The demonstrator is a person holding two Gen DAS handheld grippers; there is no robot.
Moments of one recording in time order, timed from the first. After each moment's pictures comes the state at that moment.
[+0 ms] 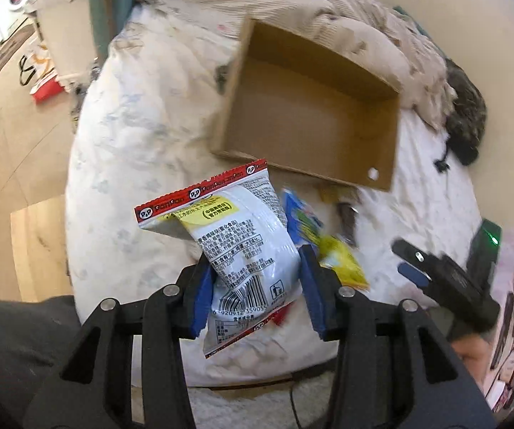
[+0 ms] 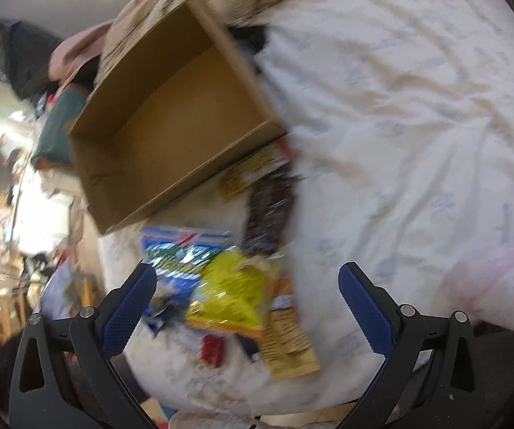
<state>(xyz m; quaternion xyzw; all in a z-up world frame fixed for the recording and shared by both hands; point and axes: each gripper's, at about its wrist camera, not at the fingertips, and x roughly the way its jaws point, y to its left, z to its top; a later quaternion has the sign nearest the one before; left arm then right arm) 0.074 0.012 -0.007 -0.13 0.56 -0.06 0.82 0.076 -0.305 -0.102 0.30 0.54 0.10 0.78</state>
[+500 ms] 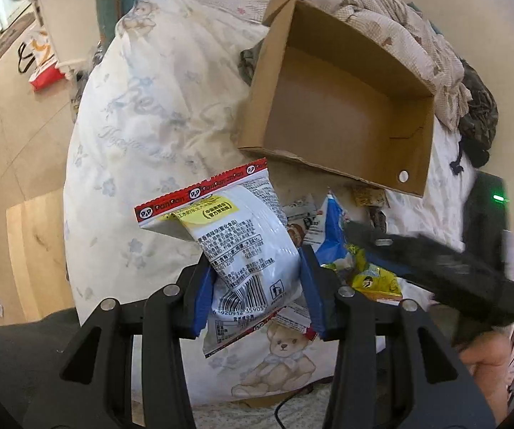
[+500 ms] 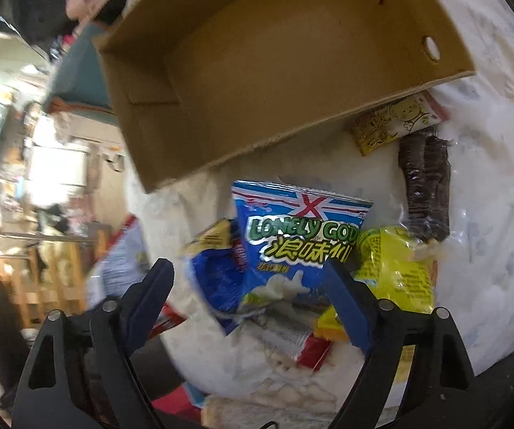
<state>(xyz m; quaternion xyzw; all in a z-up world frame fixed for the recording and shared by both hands) 0.092 0.035 -0.052 -0.13 0.57 -0.06 0.81 0.131 -0.177 -0.121 0.25 0.62 0.13 0.73</state>
